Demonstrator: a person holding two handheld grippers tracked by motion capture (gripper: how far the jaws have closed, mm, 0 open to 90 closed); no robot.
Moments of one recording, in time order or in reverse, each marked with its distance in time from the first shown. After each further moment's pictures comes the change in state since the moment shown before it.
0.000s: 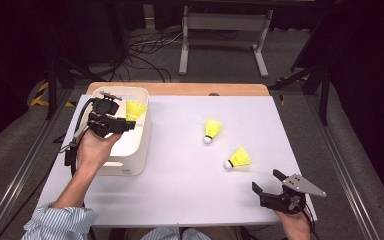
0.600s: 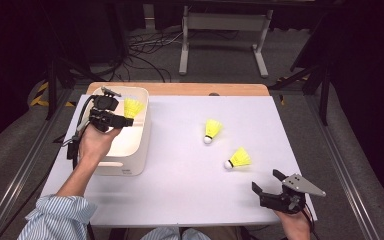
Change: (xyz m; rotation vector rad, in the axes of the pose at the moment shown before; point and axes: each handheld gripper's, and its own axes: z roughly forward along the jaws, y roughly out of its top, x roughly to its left) left arm 0.022 0.010 0.022 0.045 0.014 -0.042; right arm 0.000 0.000 0.001 0.003 0.001 0.002
